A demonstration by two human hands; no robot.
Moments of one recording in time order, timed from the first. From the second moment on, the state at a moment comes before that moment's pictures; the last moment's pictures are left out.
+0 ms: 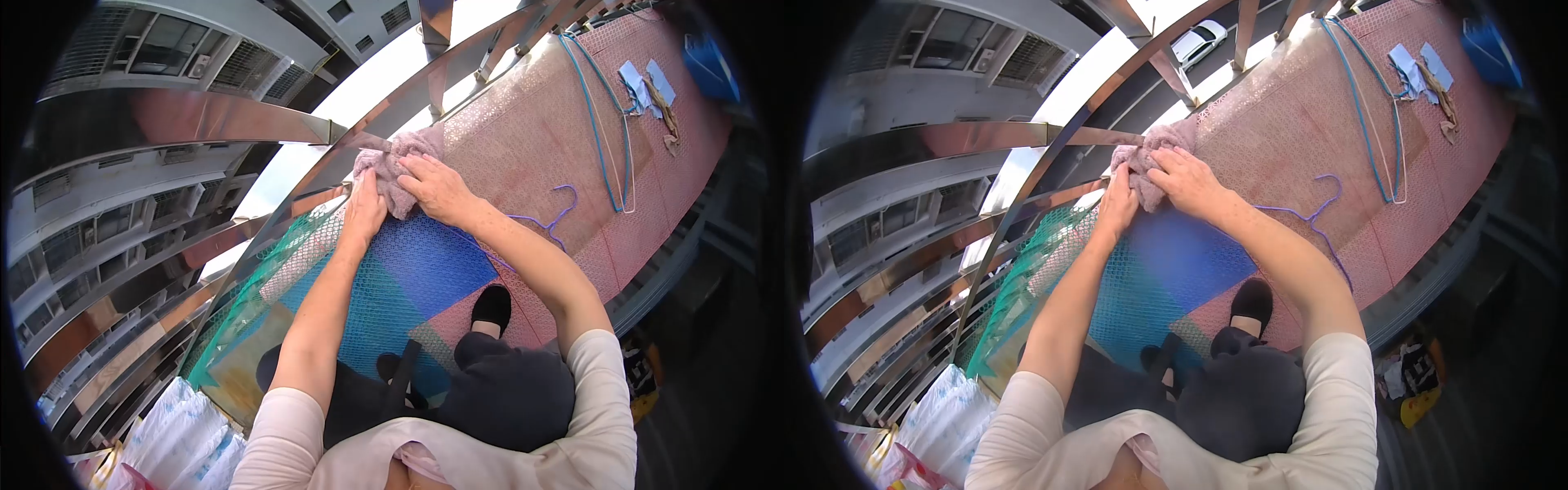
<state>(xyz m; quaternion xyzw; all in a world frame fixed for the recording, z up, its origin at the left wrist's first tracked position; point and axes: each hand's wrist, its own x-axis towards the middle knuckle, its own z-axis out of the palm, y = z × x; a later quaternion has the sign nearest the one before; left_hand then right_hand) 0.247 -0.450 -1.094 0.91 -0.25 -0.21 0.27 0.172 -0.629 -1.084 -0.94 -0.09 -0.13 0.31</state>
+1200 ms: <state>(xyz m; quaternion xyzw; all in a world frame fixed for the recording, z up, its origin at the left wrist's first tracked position) 0.186 -0.594 -1.024 0.83 -0.38 -0.07 0.40 0.193 -0.731 -1.024 -0.52 0.37 -0.41 0.65</state>
